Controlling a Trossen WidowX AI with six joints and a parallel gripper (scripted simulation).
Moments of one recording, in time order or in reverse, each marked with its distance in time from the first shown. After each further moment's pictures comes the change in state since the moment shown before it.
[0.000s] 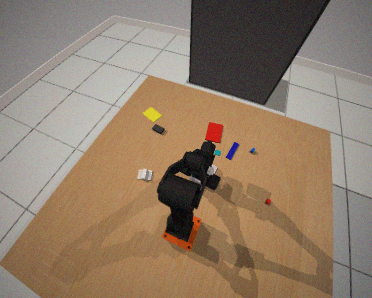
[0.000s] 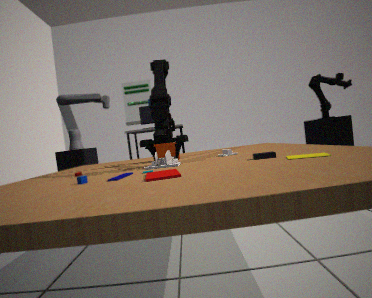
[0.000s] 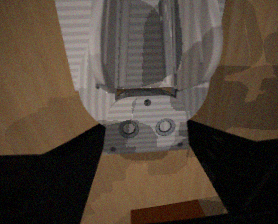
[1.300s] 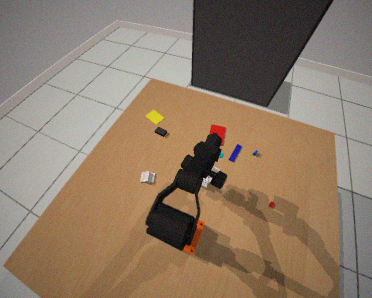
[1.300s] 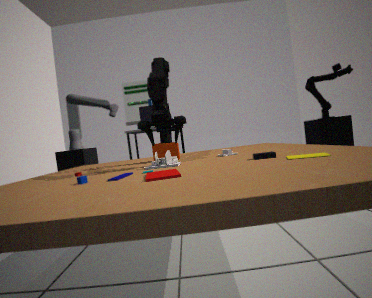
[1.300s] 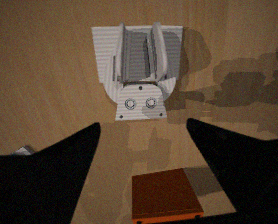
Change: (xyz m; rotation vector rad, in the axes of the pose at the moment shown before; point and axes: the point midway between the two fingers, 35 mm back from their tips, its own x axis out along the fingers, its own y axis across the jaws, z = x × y) arm -0.072 0.001 0.001 0.007 -0.018 0.003
